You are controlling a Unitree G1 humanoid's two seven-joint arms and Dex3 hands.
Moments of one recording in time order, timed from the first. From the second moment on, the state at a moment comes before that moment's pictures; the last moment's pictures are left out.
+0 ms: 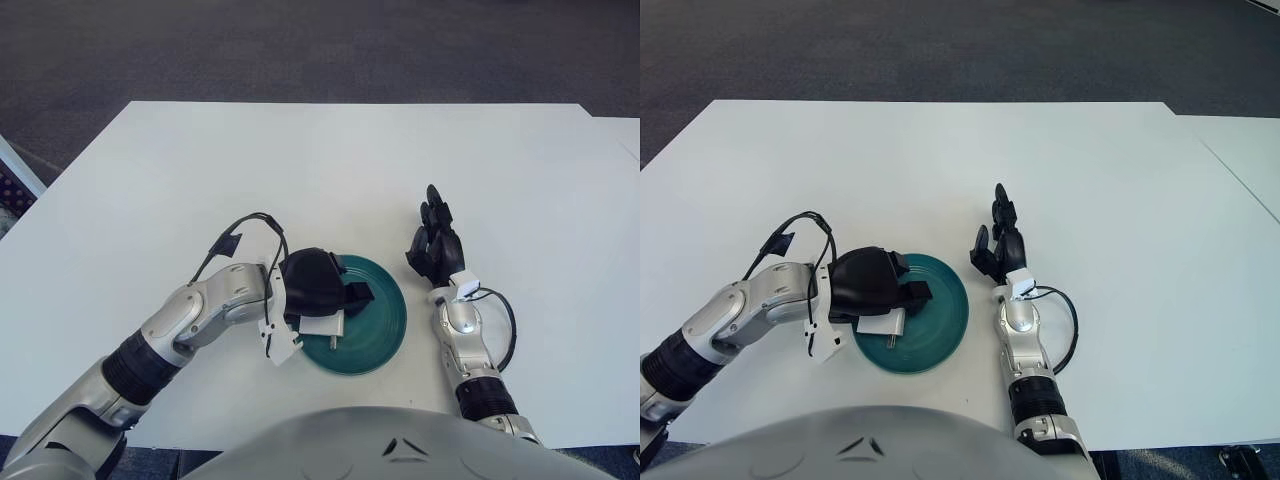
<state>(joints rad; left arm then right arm) -0.19 0.60 -0.55 -0.33 0.82 -0.50 -0.60 0.00 0.03 0.04 0.40 -0.06 -0.56 -0.10</state>
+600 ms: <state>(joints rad) -0.19 0.56 -0.56 -0.24 0.93 -0.58 -0.47 -0.01 0.02 0.06 0.40 -0.07 -0.56 -0.11</state>
